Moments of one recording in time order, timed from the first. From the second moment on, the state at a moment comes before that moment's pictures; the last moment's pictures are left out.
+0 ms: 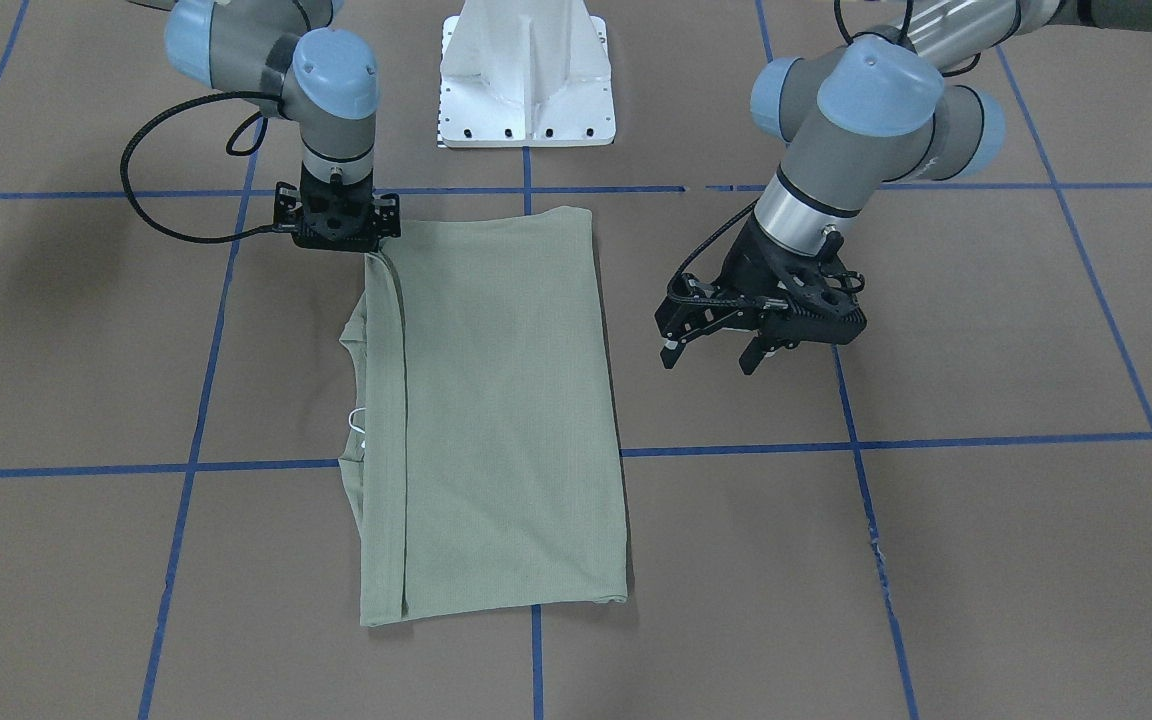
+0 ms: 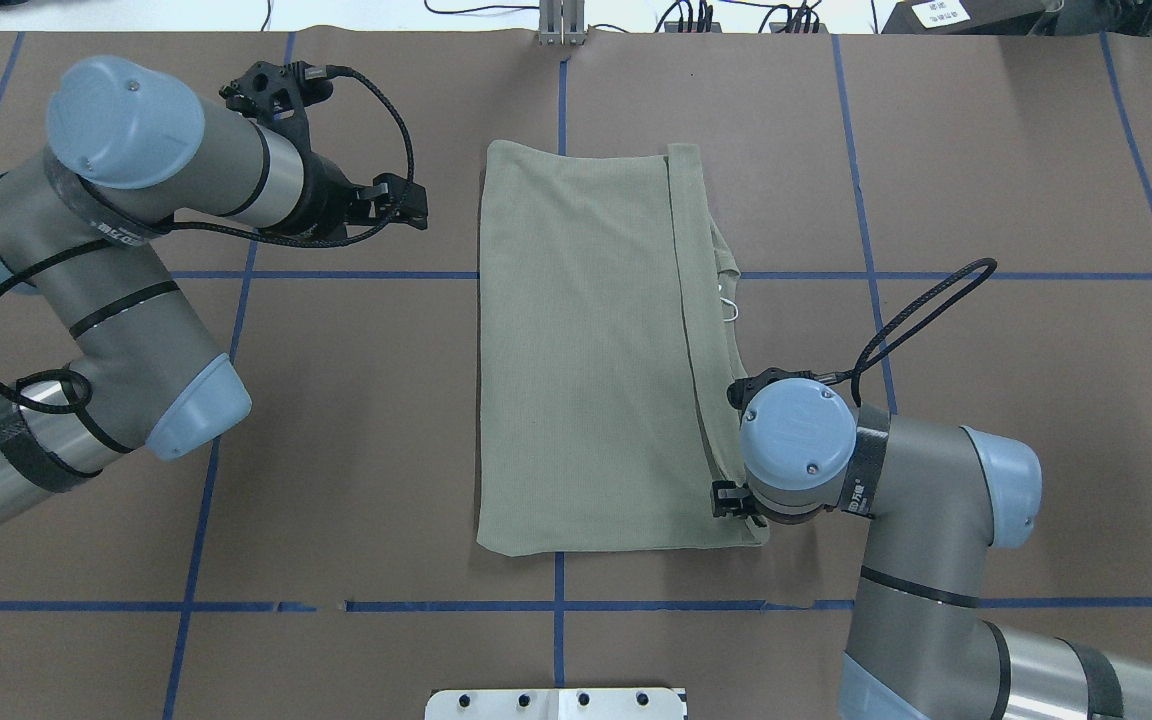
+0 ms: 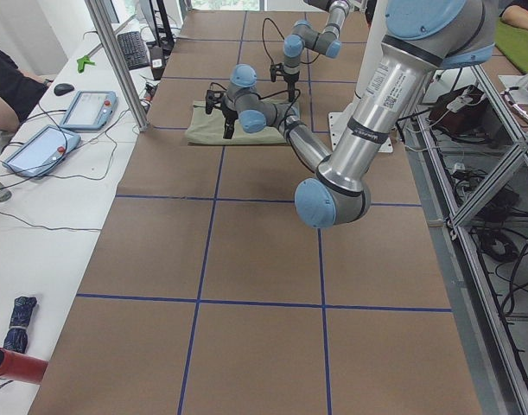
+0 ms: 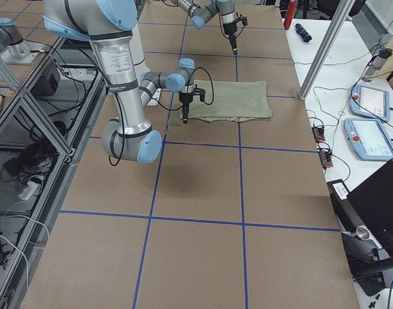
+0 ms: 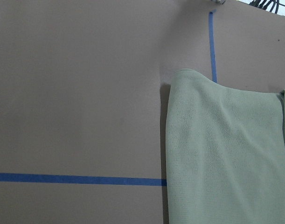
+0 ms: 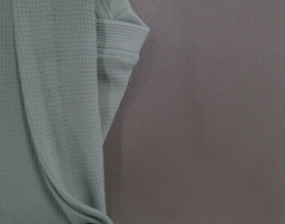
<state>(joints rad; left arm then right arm) -0.77 -2.10 -1.70 -2.01 -1.93 -1.25 0.38 -1.23 1.91 -1.78 1.77 1.19</state>
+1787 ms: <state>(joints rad) -0.76 -2.09 -1.70 -2.01 -1.92 -1.24 0.52 -1.05 1.74 -1.69 1.80 0.92</state>
